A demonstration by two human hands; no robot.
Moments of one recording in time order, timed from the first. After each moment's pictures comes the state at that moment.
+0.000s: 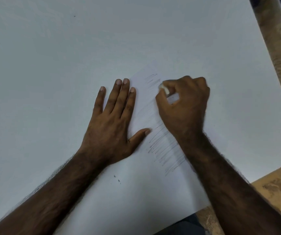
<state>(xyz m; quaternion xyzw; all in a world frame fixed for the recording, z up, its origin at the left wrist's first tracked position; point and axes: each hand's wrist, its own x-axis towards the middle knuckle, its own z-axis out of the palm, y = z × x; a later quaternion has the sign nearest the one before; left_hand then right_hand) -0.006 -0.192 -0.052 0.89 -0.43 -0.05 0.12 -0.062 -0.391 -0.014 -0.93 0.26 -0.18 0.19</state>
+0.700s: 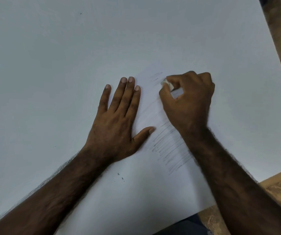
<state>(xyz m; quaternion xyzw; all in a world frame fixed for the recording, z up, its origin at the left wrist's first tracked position) -0.006 -0.193 -0.052 0.89 -0.44 -0.05 0.12 -0.052 -0.395 -0.016 -0.93 0.28 -0.17 0.19</state>
